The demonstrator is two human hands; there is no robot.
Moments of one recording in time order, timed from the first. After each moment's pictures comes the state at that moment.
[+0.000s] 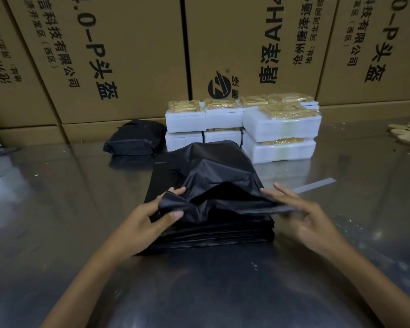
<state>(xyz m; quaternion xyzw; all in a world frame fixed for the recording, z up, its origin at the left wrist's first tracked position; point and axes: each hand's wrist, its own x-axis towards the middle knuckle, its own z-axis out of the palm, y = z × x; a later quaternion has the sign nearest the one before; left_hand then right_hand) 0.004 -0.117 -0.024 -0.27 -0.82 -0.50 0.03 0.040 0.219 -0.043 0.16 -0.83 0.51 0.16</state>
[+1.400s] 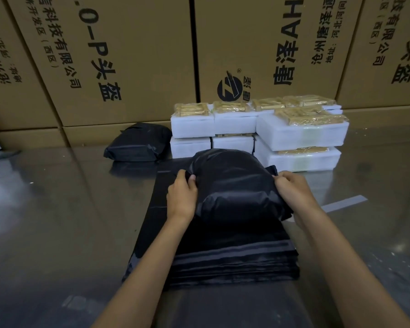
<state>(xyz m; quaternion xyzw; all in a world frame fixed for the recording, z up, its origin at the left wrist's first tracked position) -0.121 -0.033 -0.023 0.04 -0.88 -0.44 0.17 -0.093 0.187 -0.010 -0.17 -0.80 0.56 0.14</state>
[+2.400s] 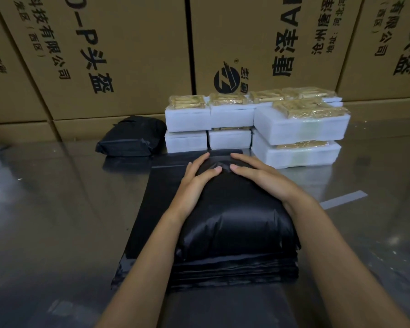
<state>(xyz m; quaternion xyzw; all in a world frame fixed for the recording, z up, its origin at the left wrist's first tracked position) -0.125 -0.021 -0.018 -0.08 -0.73 -0.68 -0.04 -0.102 0.169 0.007 0.04 -0.82 0.56 -0.04</state>
